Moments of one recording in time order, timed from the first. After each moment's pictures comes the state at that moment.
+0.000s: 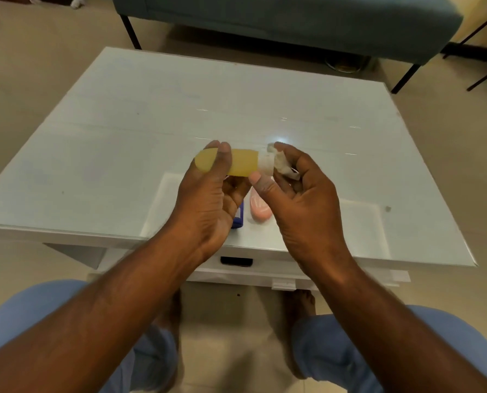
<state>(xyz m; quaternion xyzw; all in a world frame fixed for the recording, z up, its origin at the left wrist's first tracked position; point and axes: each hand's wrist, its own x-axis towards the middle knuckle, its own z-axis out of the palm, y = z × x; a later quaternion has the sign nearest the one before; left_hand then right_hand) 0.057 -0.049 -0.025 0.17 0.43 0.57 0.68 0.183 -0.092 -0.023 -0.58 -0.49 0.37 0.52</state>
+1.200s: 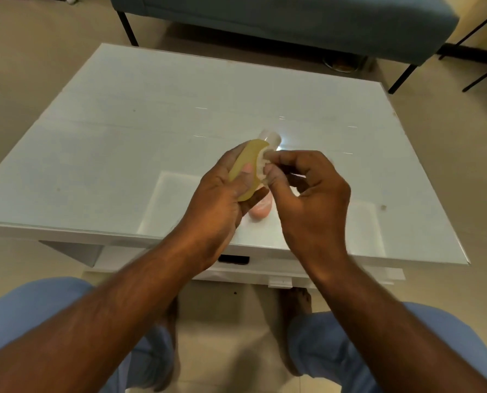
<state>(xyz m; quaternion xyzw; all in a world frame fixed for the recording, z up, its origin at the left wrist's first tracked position) 0.059 -0.065 -0.028 0.45 0.41 0.46 0.64 0.188 -0.090 -0.026 -0.59 -0.57 0.17 0.55</state>
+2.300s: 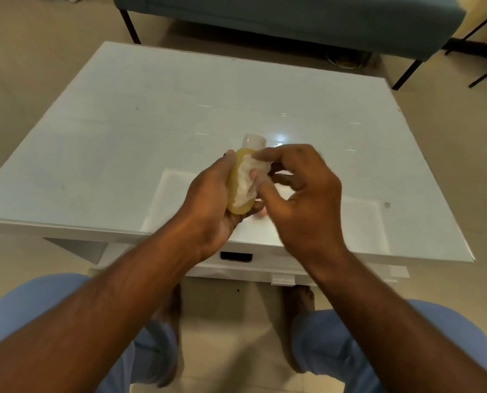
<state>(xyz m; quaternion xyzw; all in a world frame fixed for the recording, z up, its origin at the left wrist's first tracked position) 0.053 -0.065 -0.012 0.27 0.46 0.43 0.73 0.187 -0.088 -0.026 -0.54 -0.64 0.16 0.52</state>
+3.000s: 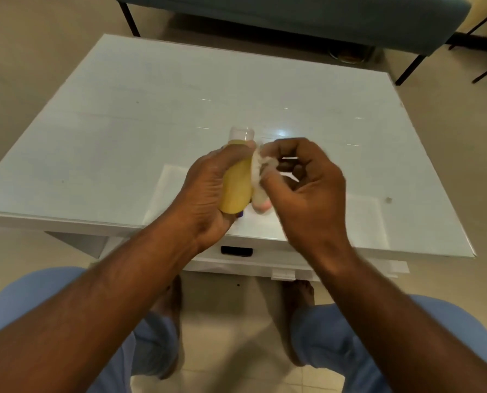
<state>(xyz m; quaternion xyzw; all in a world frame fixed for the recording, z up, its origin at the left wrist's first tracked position) 0.049 -0.060 -0.020 0.29 0.42 0.47 0.72 0.184 -0.094 -0.019 -0.53 -0.58 0.27 0.55</state>
